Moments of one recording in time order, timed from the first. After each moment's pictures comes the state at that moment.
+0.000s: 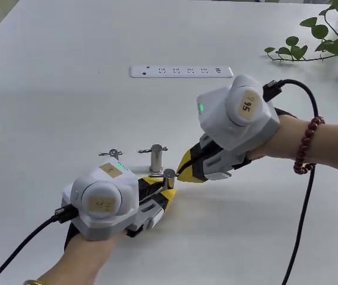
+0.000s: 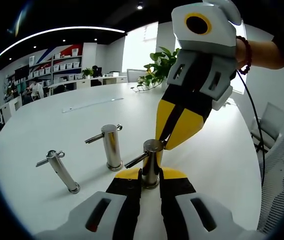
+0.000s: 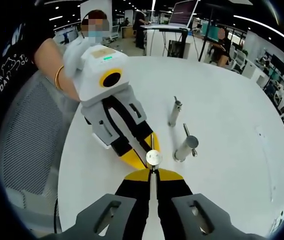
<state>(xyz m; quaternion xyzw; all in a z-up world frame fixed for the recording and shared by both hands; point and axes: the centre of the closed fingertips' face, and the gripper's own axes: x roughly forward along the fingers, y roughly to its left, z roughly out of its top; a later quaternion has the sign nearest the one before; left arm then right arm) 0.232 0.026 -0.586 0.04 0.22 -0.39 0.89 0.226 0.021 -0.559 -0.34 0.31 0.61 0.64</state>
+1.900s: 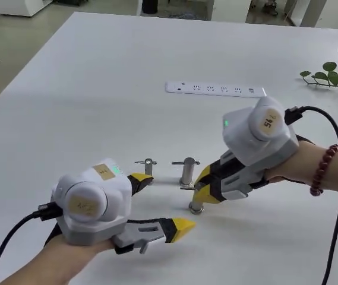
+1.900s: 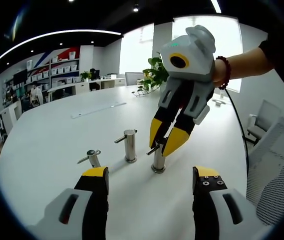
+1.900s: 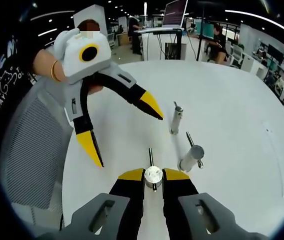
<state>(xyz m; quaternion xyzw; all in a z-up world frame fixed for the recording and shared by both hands) 0.211 0.077 -0.552 0.05 0.21 -0.40 0.89 0.225 0.041 -0.563 -0.29 0.32 0.62 0.65</state>
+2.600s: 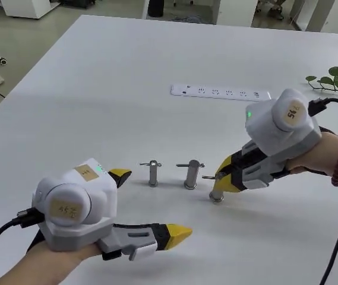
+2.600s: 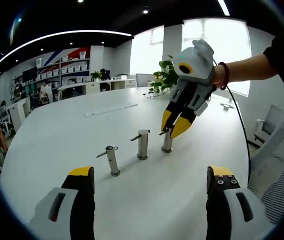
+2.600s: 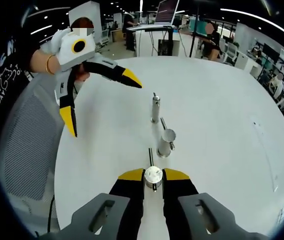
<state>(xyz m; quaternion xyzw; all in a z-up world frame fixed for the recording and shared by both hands) 0.209 0.101 -0.543 0.04 0.21 -0.36 0.91 0.254 0.008 -0.558 -0.31 0.33 0.59 0.66</state>
